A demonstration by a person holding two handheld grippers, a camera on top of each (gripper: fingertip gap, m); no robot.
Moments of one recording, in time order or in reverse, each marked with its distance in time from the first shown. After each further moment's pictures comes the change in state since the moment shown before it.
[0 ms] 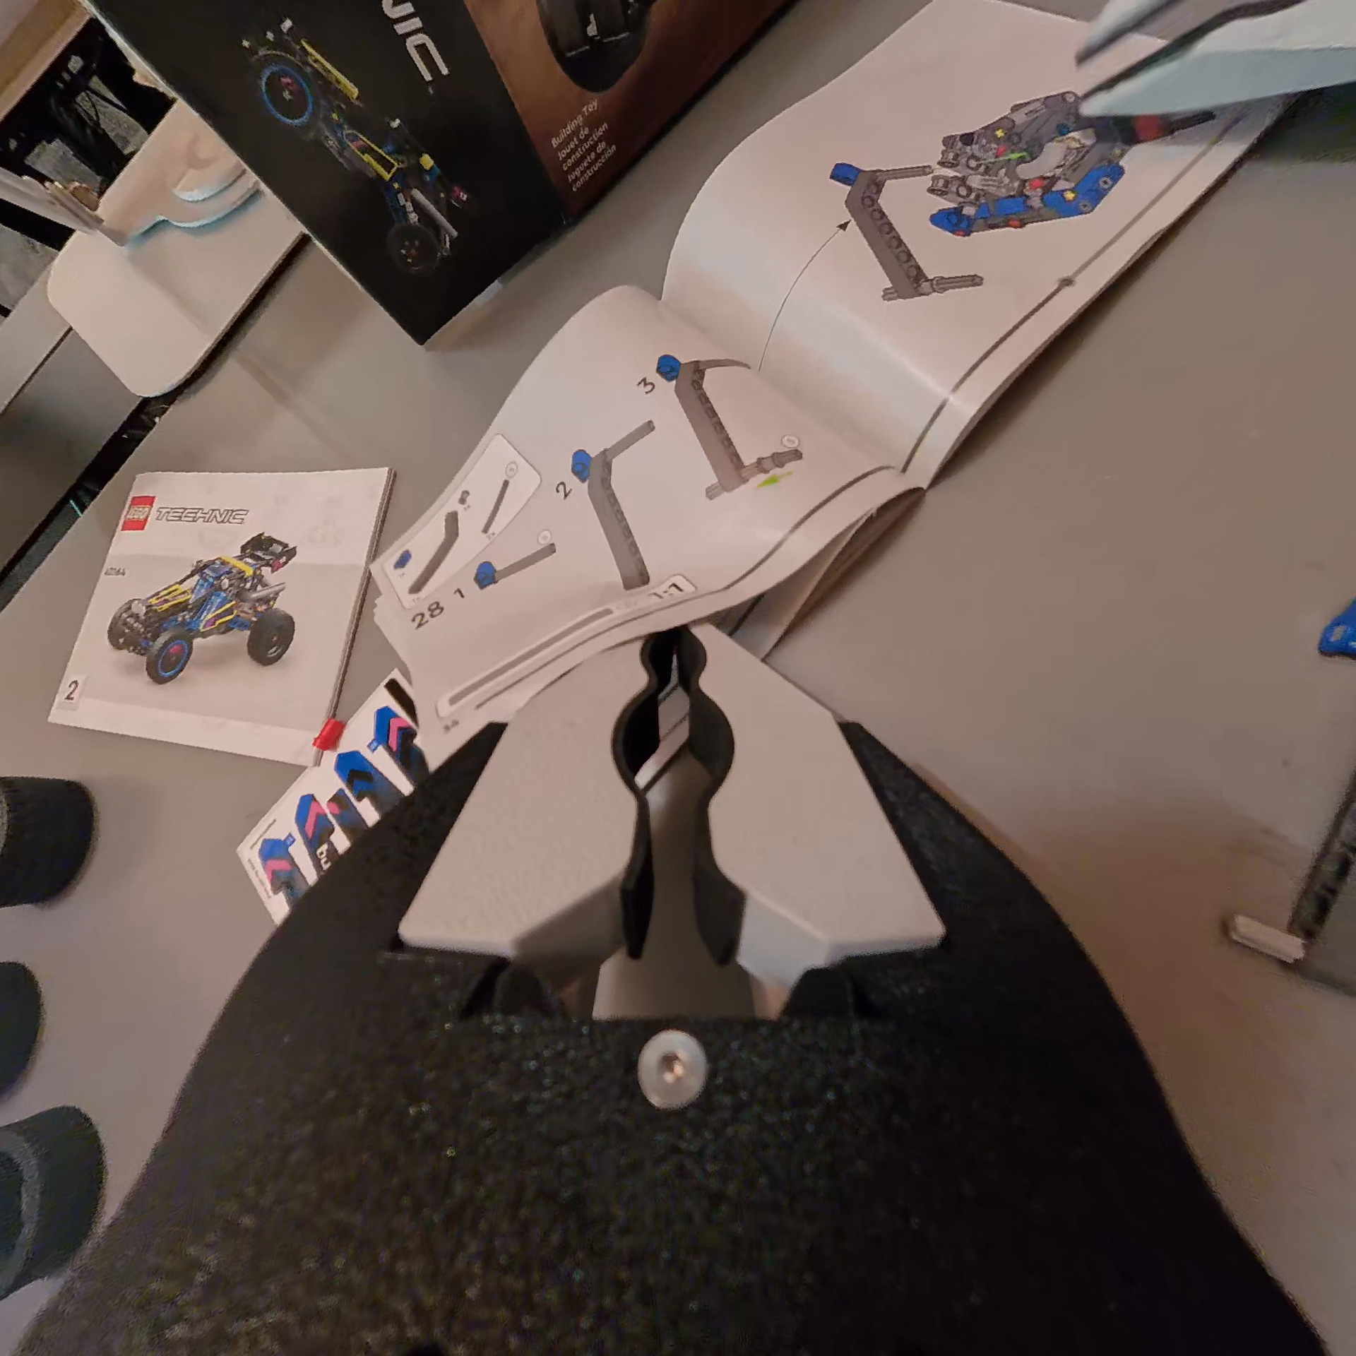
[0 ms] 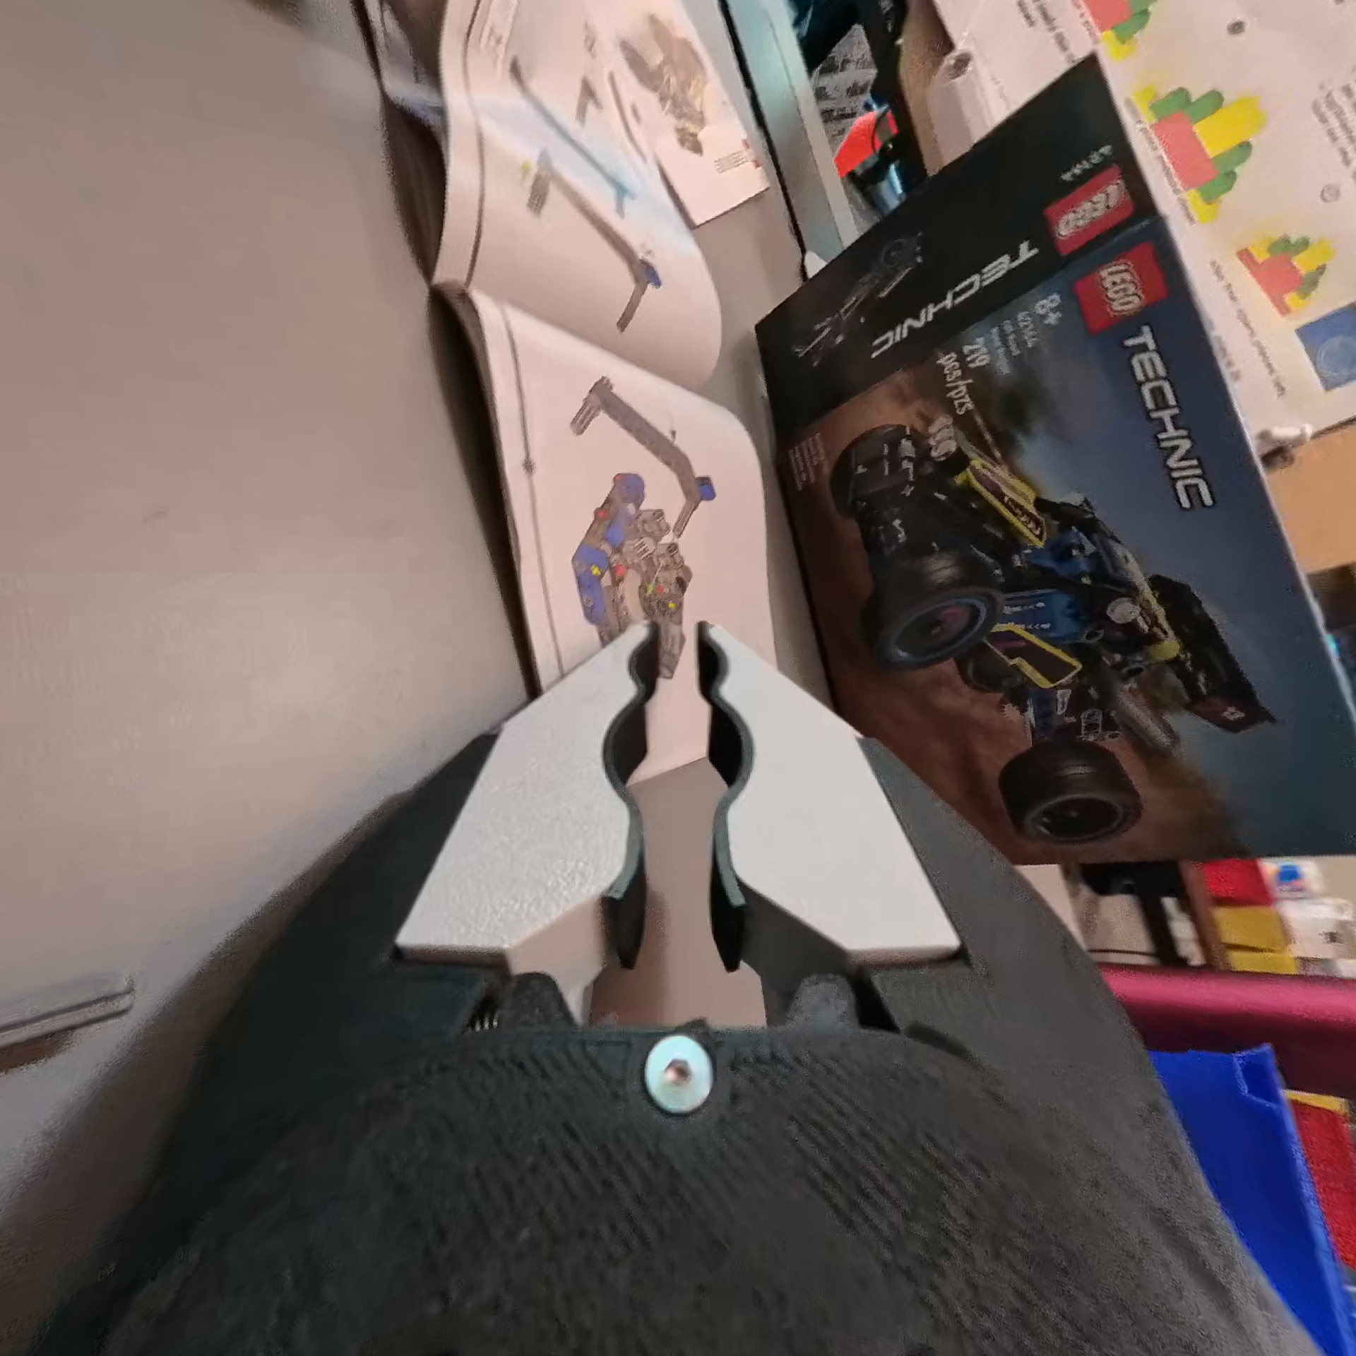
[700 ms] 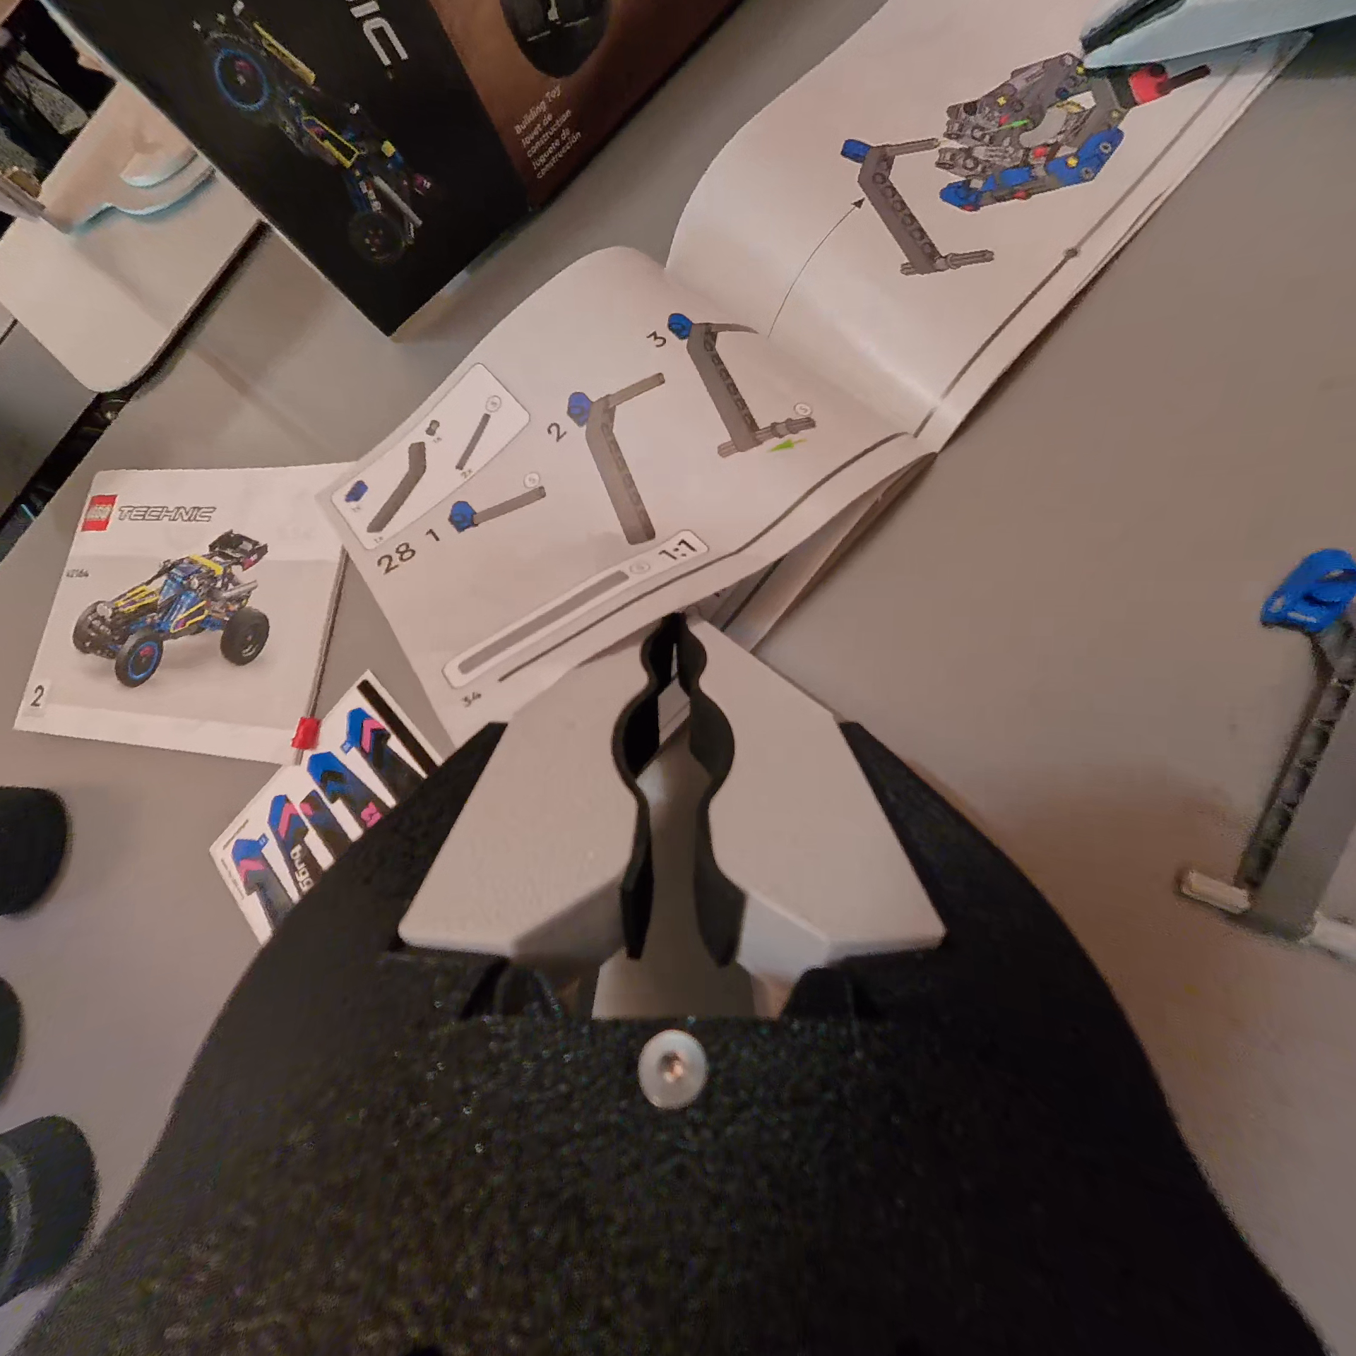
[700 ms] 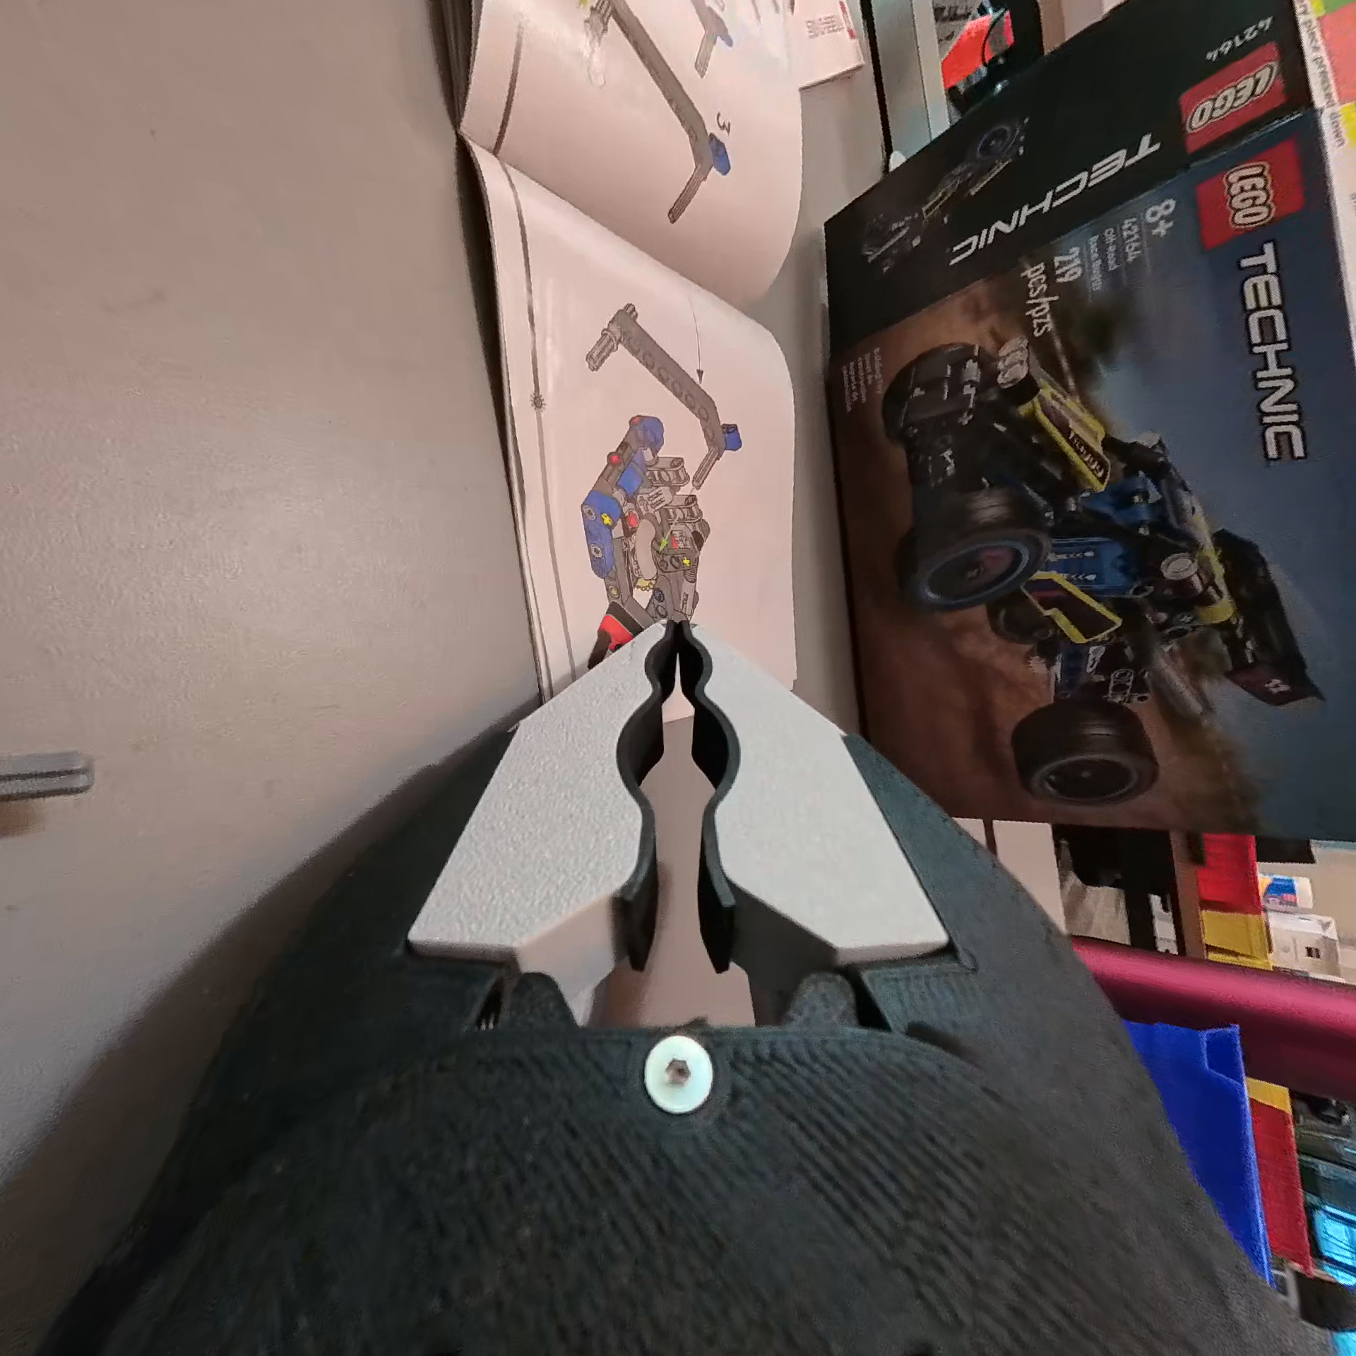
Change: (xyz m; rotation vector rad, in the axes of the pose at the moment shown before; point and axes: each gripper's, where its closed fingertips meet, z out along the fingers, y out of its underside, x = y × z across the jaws) left arm 0.006 0.001 -0.004 -0.016 0.044 0.004; right arm -0.003 0.026 -0.009 -0.091 -0.085 -0.079
